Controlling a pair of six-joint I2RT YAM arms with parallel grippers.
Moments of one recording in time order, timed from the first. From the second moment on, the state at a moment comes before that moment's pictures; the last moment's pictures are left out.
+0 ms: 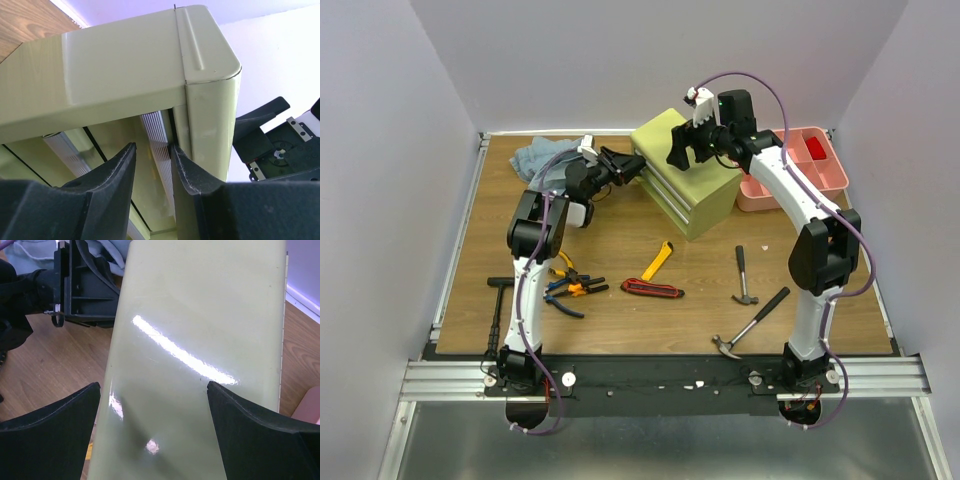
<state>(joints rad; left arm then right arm) -0.23 2.44 1.43 1.22 0.61 -1.53 0.35 1.99 1.86 -0.46 -0.40 -0.14</state>
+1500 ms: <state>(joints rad) -0.10 2.14 1.03 1.17 0.66 -1.50 0.37 2.01 1.85 -0.42 -0.38 -0.19</state>
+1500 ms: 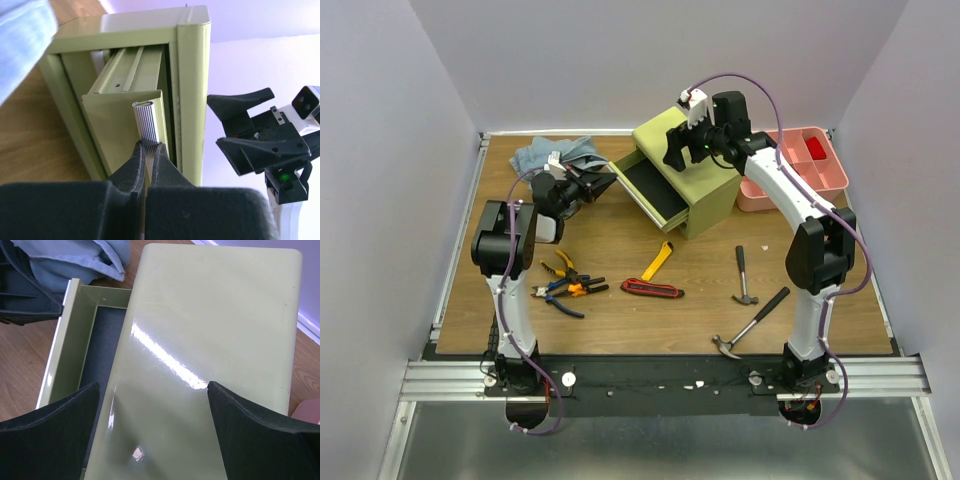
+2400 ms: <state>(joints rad) 0.11 1.60 1.00 0.11 0.70 -0.75 0.35 1.87 1.81 -0.59 -0.12 -0.24</state>
